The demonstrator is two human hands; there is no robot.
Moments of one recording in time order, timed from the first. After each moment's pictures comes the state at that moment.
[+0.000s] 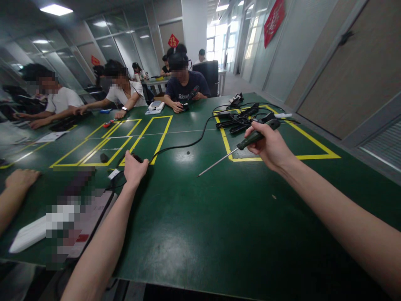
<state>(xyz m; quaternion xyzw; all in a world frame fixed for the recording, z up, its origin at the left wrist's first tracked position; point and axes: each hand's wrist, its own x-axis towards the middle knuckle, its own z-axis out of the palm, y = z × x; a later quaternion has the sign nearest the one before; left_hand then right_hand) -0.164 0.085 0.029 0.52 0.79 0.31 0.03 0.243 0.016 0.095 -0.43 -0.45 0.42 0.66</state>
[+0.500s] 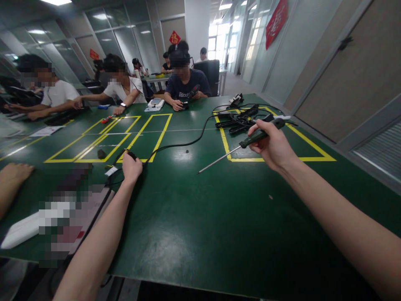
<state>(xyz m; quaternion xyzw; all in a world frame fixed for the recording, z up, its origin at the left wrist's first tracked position) -0.179 0.098 0.012 0.49 0.79 0.36 0.06 0.247 0.015 0.097 -0.43 -0.46 0.41 0.66</state>
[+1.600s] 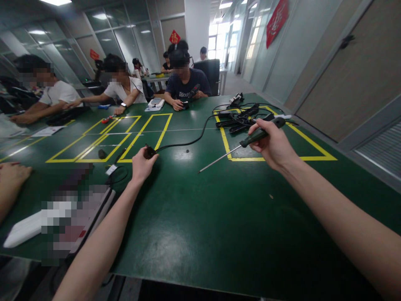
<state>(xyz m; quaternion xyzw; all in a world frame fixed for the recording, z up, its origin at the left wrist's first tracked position) -0.142 0.080 0.025 0.63 0.66 0.39 0.11 0.247 0.016 0.097 -0.43 -0.45 0.41 0.67</state>
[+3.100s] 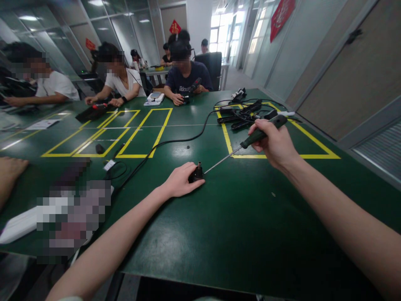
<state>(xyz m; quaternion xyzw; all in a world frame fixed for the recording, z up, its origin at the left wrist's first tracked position) -0.052 0.025 0.002 0.91 0.33 0.21 0.16 0.244 0.016 0.090 -0.44 -0.51 0.36 0.65</state>
